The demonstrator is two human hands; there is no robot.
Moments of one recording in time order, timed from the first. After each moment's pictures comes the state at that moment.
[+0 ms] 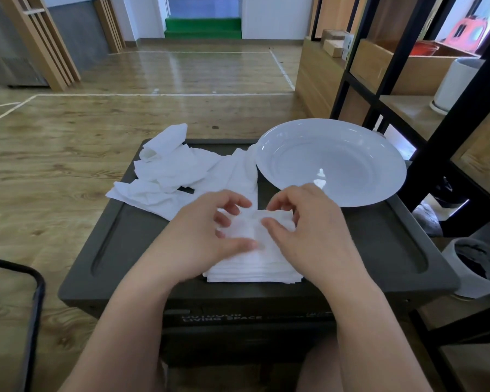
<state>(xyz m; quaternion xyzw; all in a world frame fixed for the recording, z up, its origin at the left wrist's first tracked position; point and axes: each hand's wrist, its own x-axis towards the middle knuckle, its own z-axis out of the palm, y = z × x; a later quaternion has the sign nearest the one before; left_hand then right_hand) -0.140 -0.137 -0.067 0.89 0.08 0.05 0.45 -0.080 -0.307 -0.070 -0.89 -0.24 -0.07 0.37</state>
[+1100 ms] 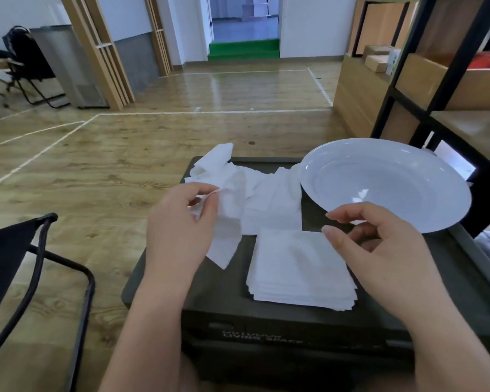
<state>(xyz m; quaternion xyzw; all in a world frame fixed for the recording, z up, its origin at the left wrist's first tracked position) -0.154 -0.094 -0.055 0.83 0.25 0.37 0.33 -0.086 -0.319 -0.049 -0.84 -0.20 -0.03 0.50</state>
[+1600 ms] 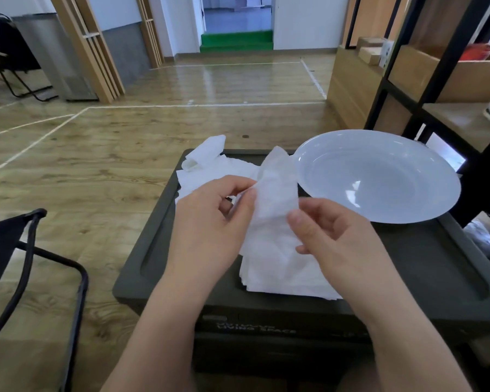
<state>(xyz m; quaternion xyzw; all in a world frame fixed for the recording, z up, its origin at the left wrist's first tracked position) -0.156 -0.134 -0.044 0.84 0.14 0.33 0.40 -0.102 -0.294 -0.049 -0.74 -0.24 0.10 0.62</state>
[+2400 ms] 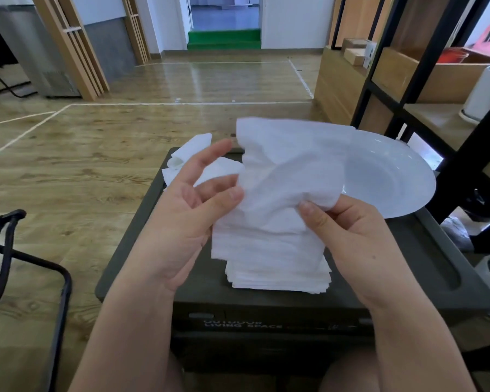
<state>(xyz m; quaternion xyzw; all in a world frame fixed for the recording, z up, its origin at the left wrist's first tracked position) -0.162 -0.119 -0.034 0.63 0.01 0.15 0.76 -0.091 -0.312 -0.048 -0.64 -0.27 0.13 0.71</state>
